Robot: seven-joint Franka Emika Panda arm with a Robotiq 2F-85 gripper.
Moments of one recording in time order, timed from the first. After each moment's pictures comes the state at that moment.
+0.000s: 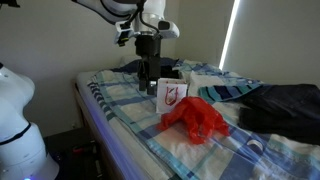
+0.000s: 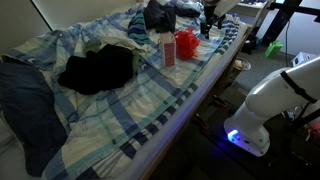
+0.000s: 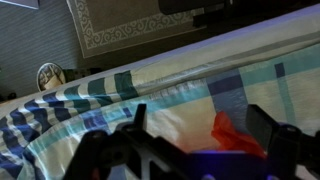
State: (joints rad) arm -0.14 -0.41 -0.11 -2.27 -0.35 1.76 0.02
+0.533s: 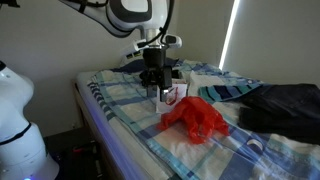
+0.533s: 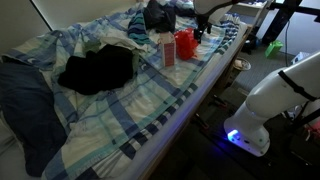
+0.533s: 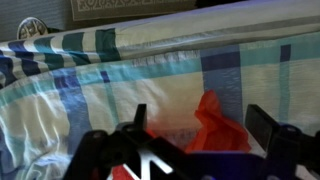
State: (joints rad) arm -0.12 -0.35 -0.12 -2.33 -0.36 1.96 -0.10
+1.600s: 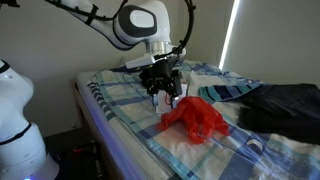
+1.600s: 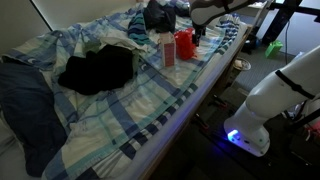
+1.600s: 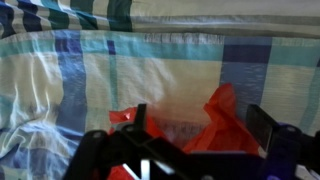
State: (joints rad) arm -0.12 -0.27 -0.12 -2.35 -0.44 2.10 -0.22
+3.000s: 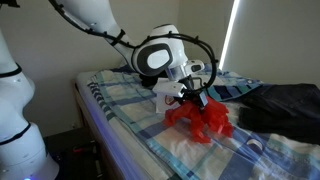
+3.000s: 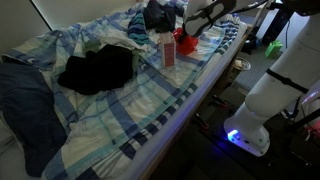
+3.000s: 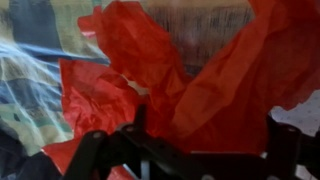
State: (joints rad) arm -0.16 0.00 -0.18 -2.32 -0.27 2.76 -0.27
